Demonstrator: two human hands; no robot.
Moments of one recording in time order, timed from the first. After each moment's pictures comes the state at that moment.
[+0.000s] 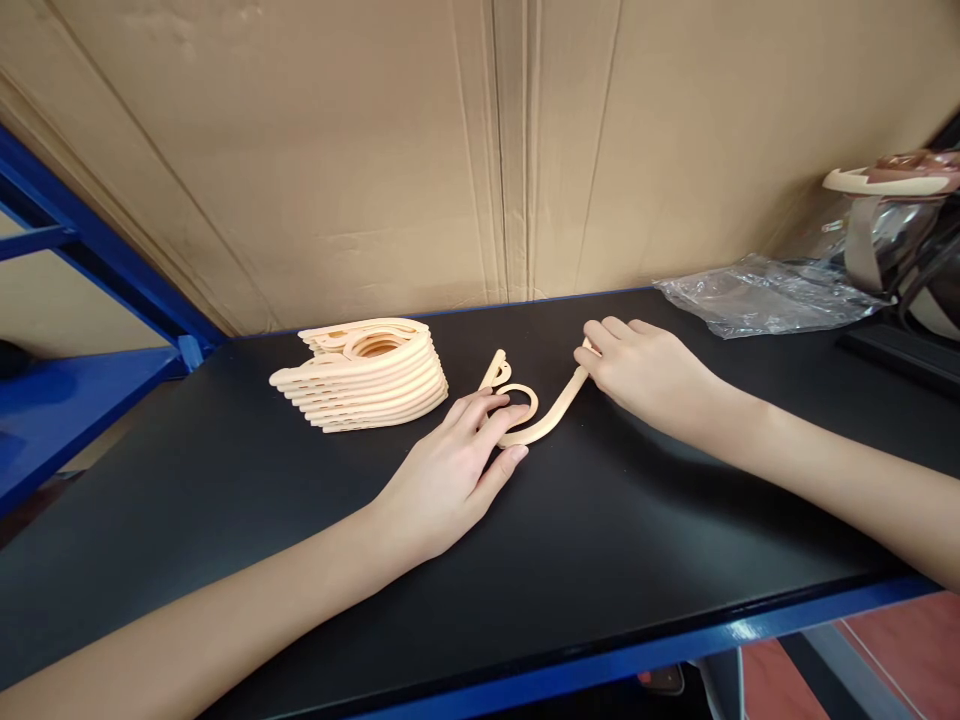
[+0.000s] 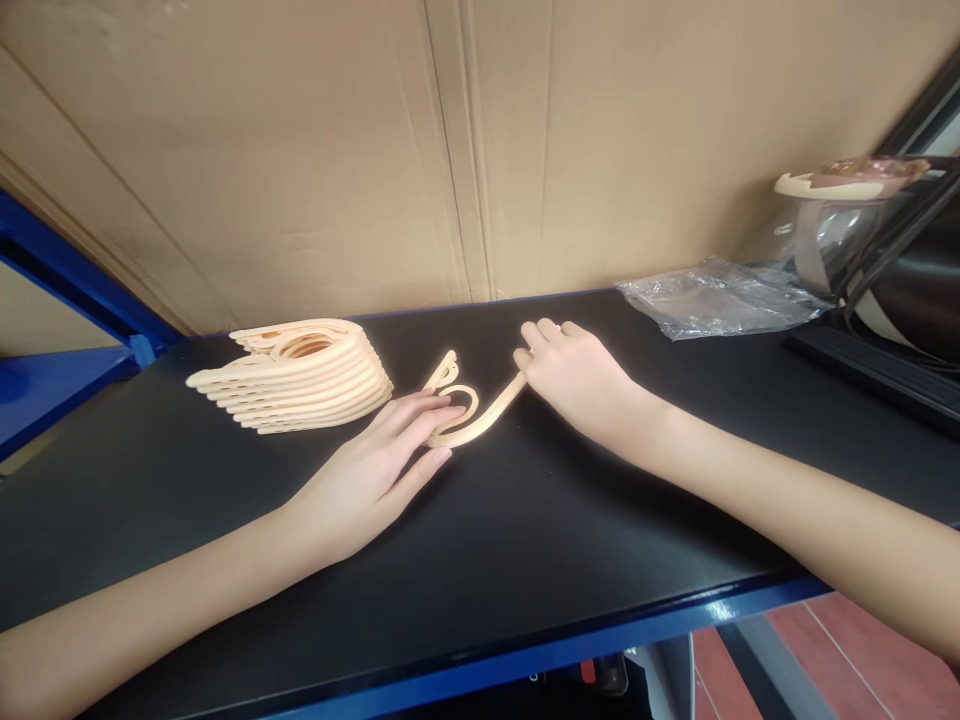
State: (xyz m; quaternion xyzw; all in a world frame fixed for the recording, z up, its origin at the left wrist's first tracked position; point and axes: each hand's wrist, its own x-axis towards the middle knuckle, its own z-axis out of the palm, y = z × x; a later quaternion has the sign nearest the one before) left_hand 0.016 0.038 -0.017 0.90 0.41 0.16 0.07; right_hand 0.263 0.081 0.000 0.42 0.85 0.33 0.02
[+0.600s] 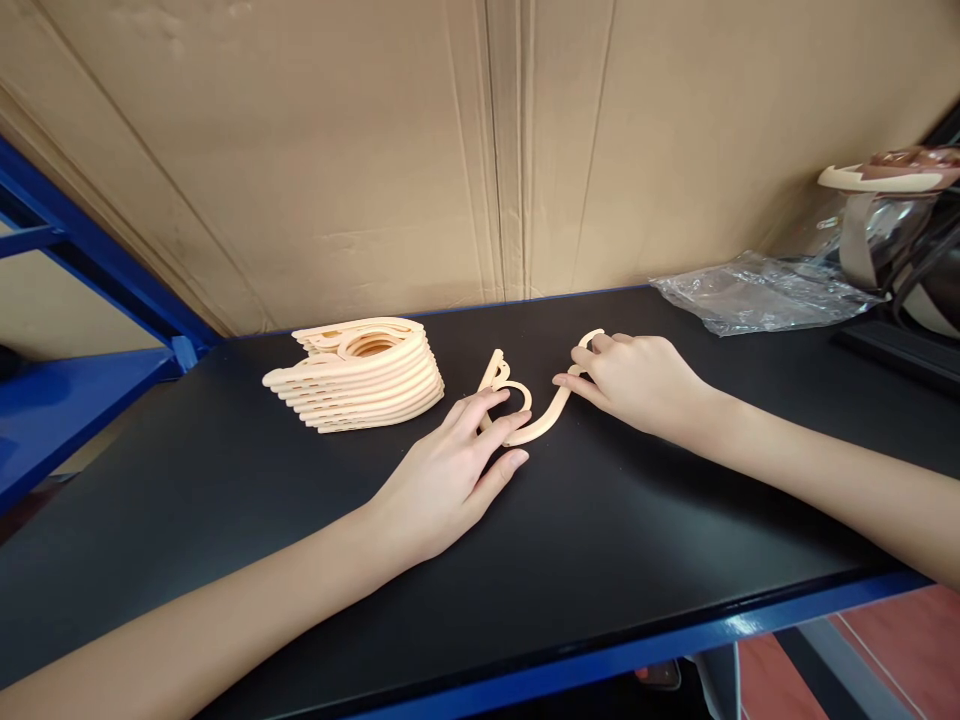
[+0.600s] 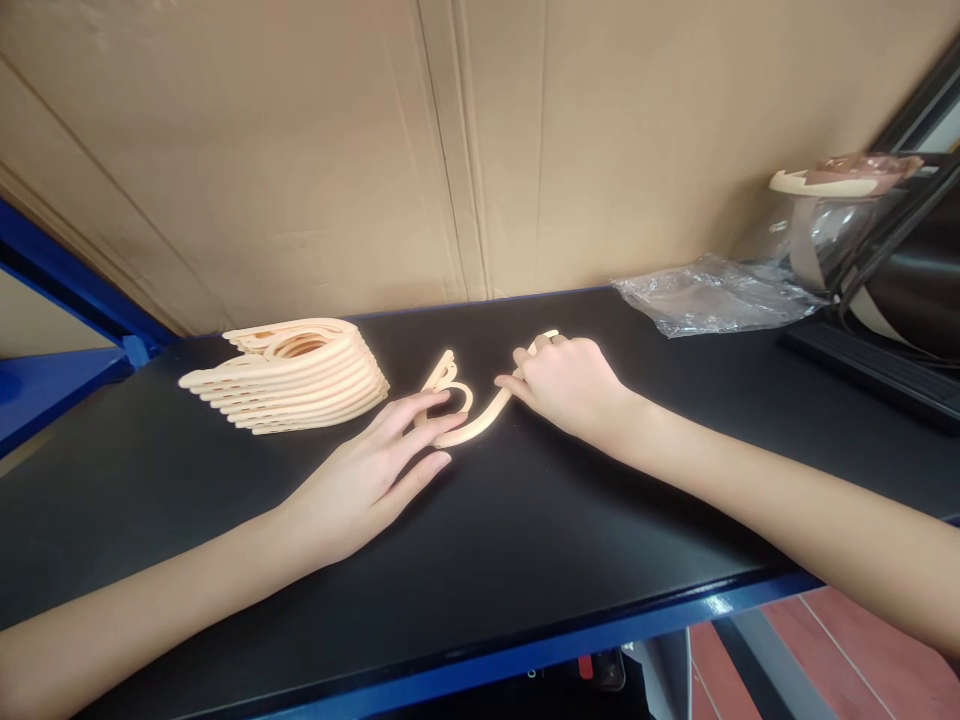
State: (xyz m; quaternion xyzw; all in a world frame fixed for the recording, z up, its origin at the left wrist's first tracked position) left_hand 0.016 0.036 -0.016 0.91 0.40 0.14 0.06; right_hand 0.251 0.080 -0.008 0.53 0.82 0.22 -0.02
